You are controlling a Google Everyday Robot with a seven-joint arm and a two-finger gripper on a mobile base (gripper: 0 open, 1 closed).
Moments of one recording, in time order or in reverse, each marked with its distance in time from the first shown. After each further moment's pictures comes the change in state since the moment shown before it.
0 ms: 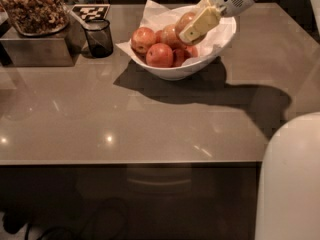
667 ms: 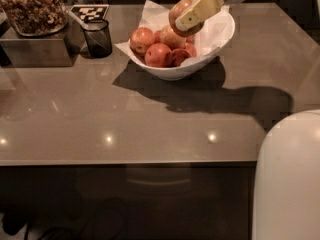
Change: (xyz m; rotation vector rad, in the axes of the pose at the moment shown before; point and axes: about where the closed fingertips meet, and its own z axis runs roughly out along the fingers) arm -0.042 0.035 -0.017 -0.131 -0.107 0.011
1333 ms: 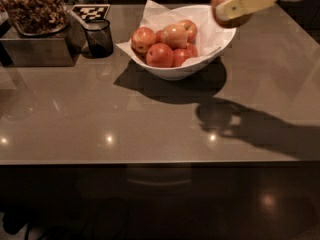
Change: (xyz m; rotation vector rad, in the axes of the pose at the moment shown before) arm 0.019 0.039 -0.099 0.274 -0.101 0.104
